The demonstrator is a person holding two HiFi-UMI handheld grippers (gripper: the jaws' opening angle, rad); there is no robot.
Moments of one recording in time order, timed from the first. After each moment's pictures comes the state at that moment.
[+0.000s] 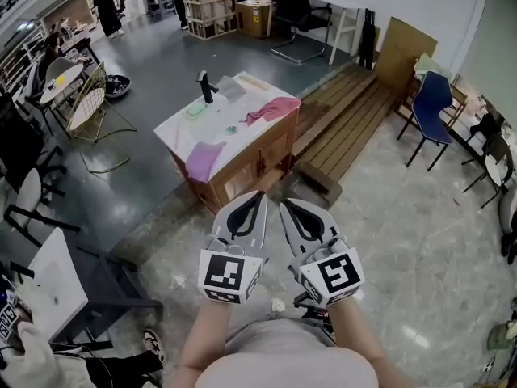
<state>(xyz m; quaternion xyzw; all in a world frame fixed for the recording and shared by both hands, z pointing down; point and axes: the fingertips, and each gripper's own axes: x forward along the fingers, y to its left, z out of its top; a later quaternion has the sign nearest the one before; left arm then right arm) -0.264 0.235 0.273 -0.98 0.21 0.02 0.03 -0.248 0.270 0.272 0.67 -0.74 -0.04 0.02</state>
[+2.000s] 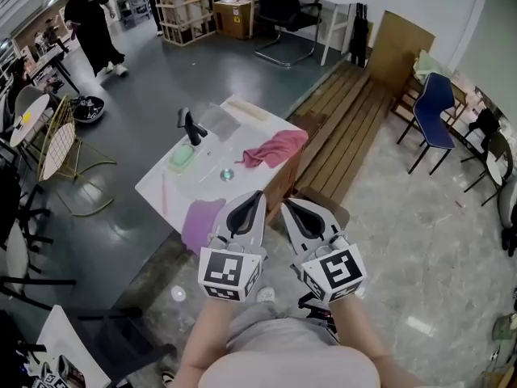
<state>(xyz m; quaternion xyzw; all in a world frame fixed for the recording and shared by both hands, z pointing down) -0.142 -0.018 0.297 -0.99 0.17 0.01 0.00 -0.126 0.022 0.293 0.70 -0.72 -0.01 0.04</state>
